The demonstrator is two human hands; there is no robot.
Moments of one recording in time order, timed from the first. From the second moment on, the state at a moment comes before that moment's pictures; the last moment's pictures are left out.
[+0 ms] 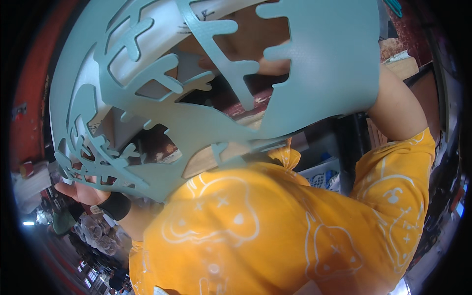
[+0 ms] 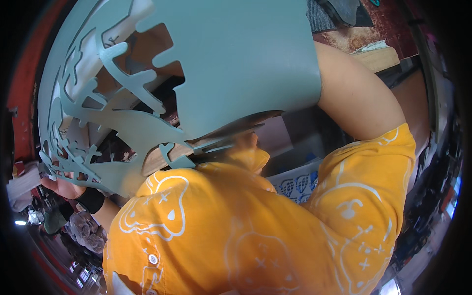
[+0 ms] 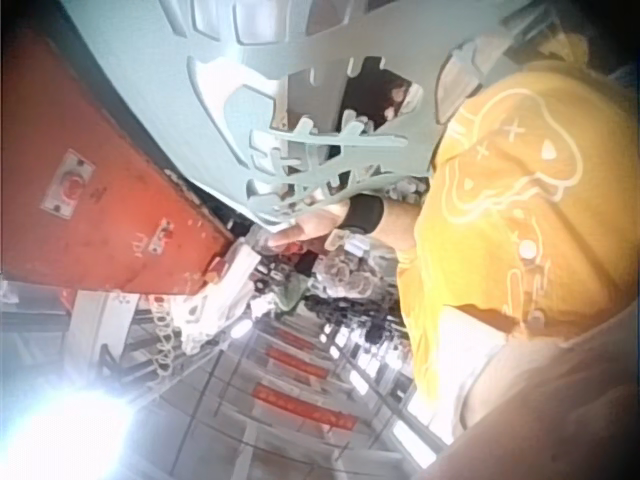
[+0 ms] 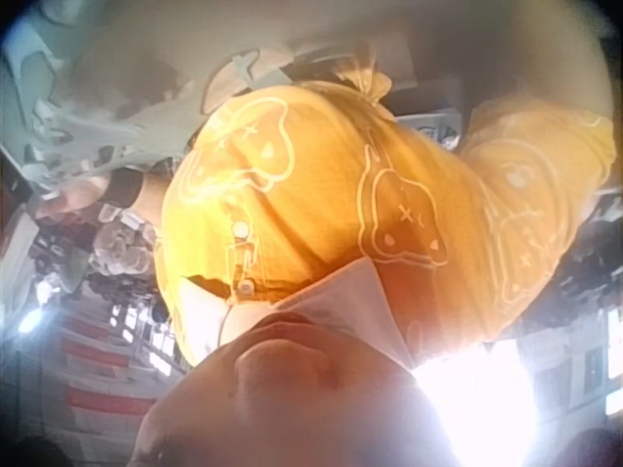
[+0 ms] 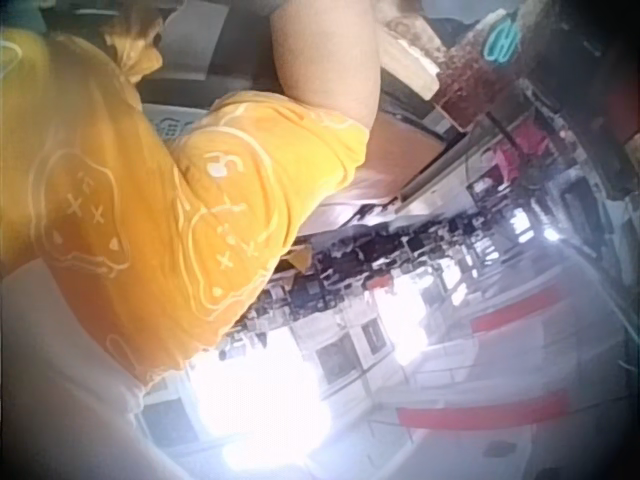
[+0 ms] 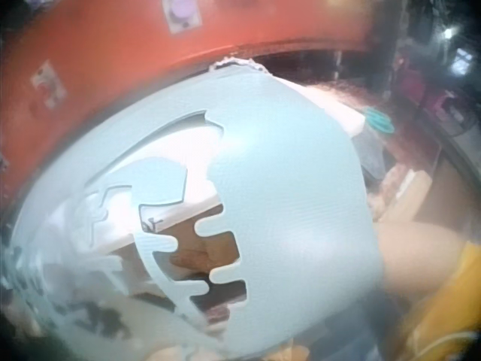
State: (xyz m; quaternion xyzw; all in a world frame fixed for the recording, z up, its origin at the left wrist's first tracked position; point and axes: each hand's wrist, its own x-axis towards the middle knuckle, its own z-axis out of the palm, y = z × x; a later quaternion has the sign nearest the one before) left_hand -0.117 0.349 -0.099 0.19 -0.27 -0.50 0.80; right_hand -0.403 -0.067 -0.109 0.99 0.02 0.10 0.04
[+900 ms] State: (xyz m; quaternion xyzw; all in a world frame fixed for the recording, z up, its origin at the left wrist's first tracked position) left_hand -0.104 0.422 -0.057 0.68 -0.16 -0.52 0.49; right_hand -0.453 -0.096 -0.074 0.88 -0.33 0.22 -0.26
